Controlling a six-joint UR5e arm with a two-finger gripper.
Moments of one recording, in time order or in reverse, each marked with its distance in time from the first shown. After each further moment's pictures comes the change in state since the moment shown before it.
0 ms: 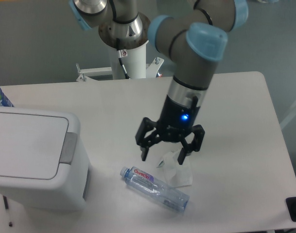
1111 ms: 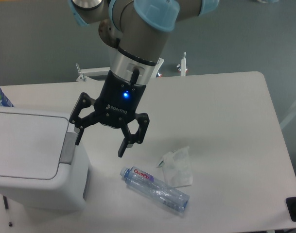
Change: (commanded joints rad) arm -0.118 0.054 -0.047 0.012 -0.065 -0.075
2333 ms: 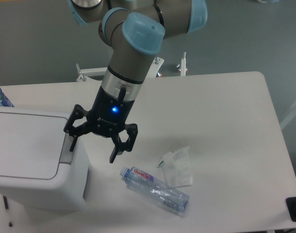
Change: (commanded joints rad) arm -0.038 -0.025 -0.054 0.043 0.060 0.020
